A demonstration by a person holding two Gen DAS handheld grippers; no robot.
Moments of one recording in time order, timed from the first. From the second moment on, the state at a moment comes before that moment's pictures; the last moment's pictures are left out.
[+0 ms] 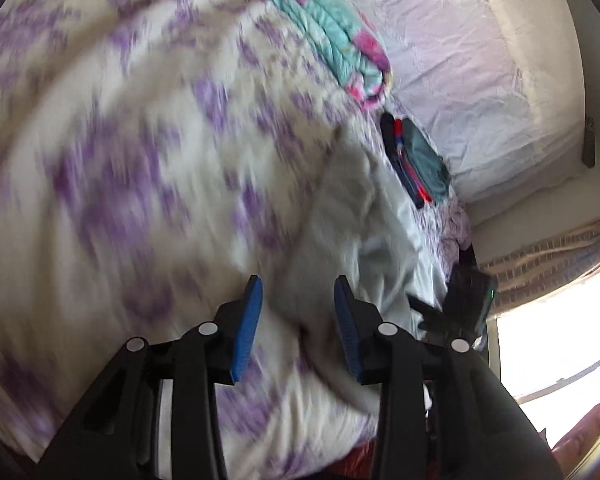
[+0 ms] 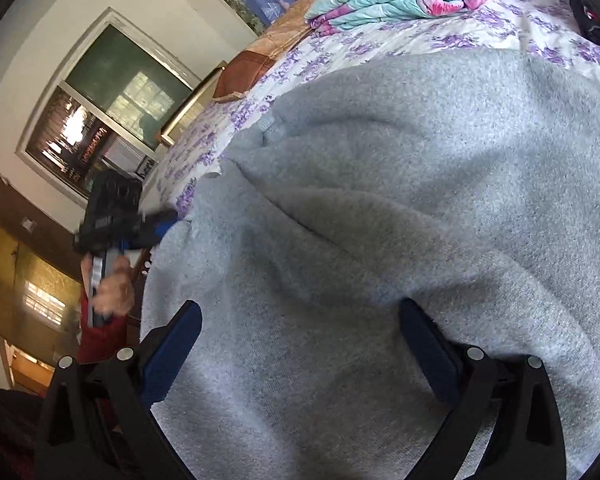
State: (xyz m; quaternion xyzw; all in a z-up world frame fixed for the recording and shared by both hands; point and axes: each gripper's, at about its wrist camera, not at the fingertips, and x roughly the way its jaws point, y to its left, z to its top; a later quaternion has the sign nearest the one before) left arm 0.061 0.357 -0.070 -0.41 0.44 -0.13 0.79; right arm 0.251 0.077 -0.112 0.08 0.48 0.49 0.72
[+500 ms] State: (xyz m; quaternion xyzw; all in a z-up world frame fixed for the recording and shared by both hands) left arm 0.063 0.319 -0.080 -0.45 0.41 -0.14 0.78; right arm 0.248 0.079 -0.111 0.07 0.47 0.49 0.73
